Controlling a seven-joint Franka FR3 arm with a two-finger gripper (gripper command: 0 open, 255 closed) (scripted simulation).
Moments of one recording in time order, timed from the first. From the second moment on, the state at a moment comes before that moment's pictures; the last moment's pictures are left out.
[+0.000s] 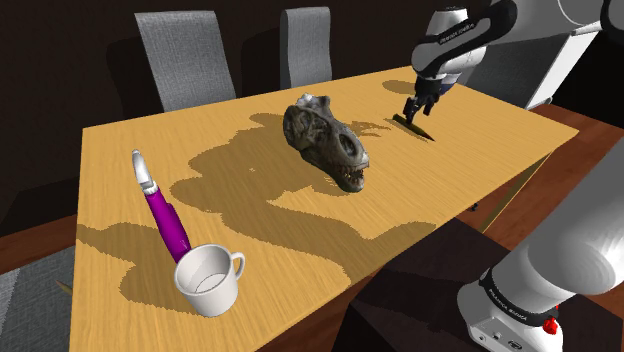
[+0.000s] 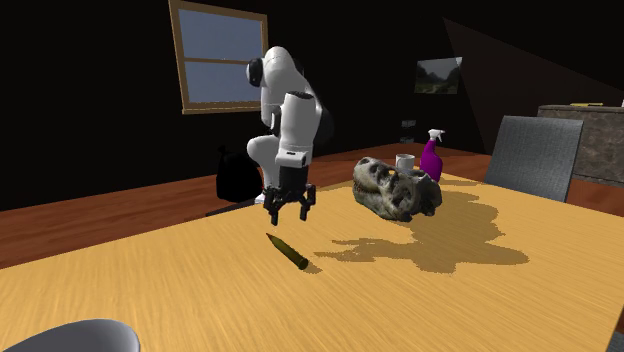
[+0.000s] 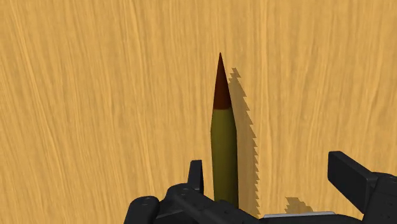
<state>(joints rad) -0.17 0.06 -0.41 -2.12 -0.14 2.25 -0.33</state>
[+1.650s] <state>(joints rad) -0.20 0.21 -0.41 -2.06 -0.06 2.36 -0.39</state>
